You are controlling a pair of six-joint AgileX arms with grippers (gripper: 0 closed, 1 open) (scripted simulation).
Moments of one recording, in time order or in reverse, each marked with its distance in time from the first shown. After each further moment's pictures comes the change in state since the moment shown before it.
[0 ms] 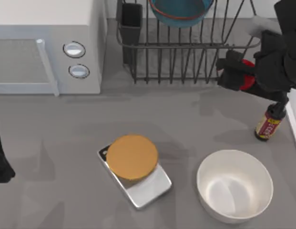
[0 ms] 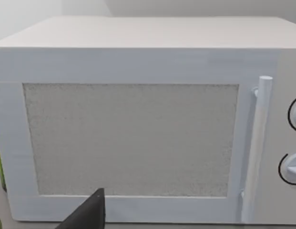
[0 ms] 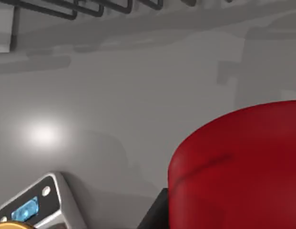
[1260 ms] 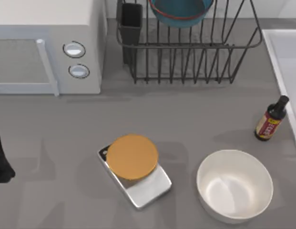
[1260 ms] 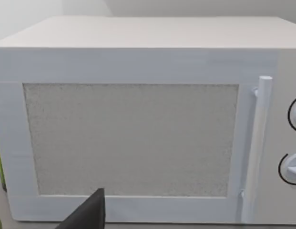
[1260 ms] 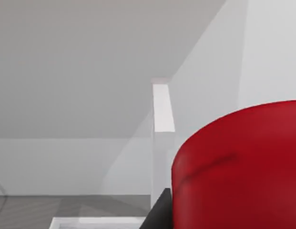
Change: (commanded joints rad) left arm 0.000 0.000 0.000 0.000 0.000 0.000; right arm -0.889 -0.082 -0.526 1.386 -0.320 -0.468
